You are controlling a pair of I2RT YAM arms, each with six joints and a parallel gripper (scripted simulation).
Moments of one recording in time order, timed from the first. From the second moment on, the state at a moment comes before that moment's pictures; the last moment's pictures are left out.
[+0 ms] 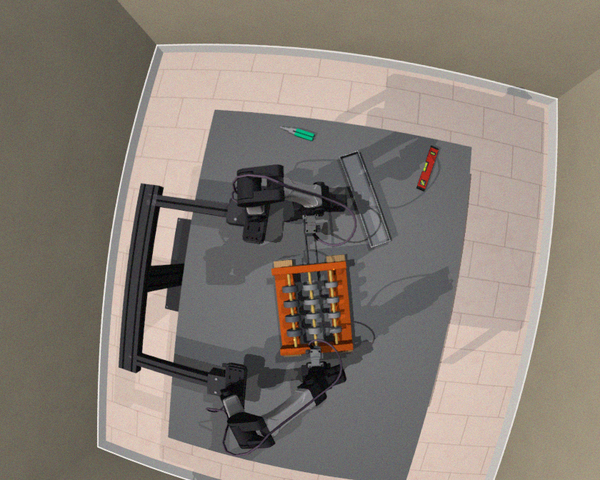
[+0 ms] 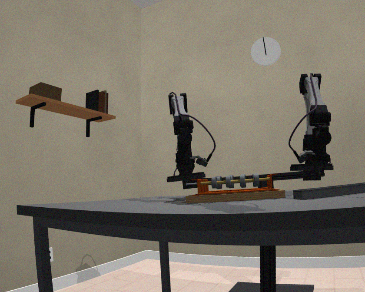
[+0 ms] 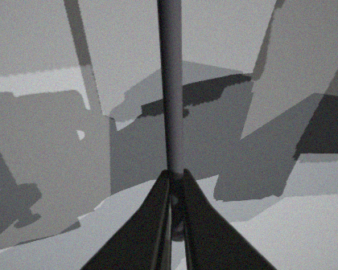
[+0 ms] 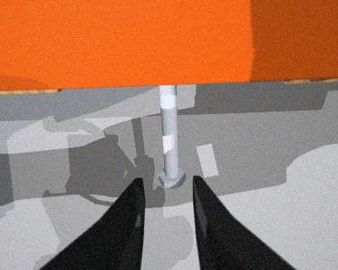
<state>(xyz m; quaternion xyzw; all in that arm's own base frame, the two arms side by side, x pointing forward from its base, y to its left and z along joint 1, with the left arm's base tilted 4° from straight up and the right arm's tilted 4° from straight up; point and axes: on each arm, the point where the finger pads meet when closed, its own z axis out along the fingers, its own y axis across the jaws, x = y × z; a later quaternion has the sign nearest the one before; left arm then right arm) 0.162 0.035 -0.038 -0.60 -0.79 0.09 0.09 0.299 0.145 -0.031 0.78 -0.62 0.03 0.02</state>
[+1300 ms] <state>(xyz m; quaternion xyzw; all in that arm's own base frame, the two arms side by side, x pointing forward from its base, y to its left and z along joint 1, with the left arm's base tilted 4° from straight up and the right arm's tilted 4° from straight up) 0.162 0.035 -0.038 -0.60 -0.79 0.09 0.09 0.301 0.144 -0.046 0.78 -0.62 0.03 0.02</state>
